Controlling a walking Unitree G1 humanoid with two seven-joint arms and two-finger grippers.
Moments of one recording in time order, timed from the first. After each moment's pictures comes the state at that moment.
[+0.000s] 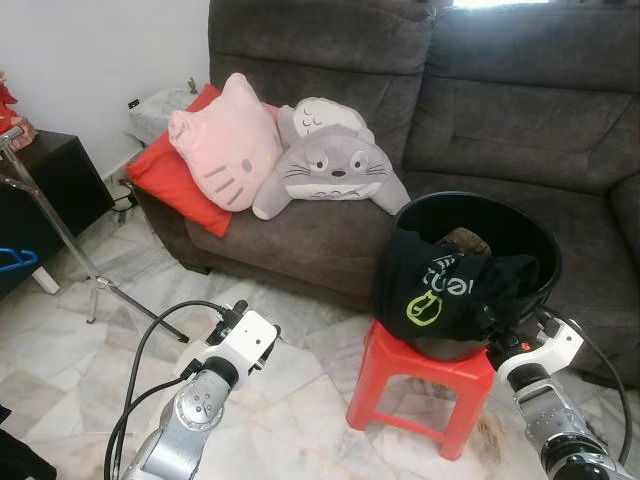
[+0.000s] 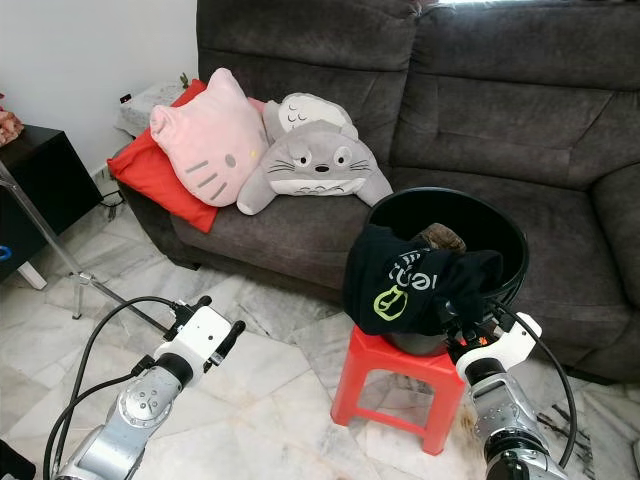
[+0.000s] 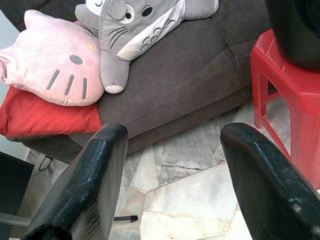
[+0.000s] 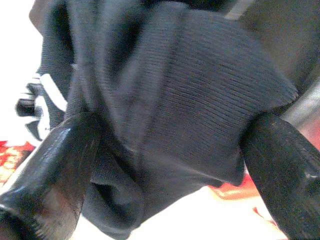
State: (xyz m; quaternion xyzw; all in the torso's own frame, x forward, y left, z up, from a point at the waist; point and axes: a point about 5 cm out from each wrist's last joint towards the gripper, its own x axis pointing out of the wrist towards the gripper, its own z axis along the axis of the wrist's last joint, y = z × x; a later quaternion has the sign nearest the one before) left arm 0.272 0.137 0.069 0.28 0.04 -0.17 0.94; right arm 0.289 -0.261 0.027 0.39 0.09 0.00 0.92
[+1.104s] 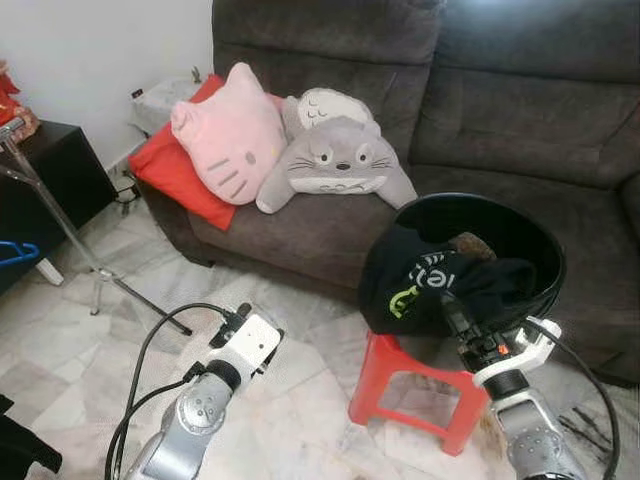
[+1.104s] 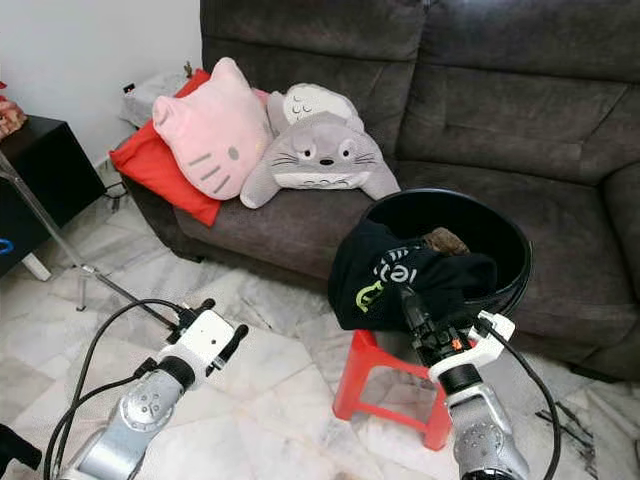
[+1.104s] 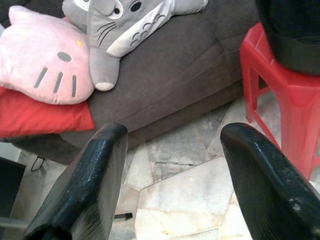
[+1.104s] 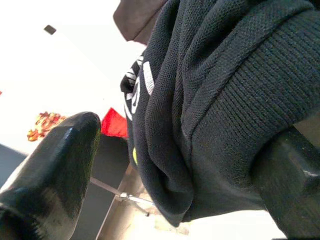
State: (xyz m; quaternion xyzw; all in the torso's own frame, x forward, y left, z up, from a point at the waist) left arm 0.268 0.132 0.067 0.28 0.04 -0.19 0.94; right arm 0.270 -0.222 0.042 0.41 0.02 0.12 0.90
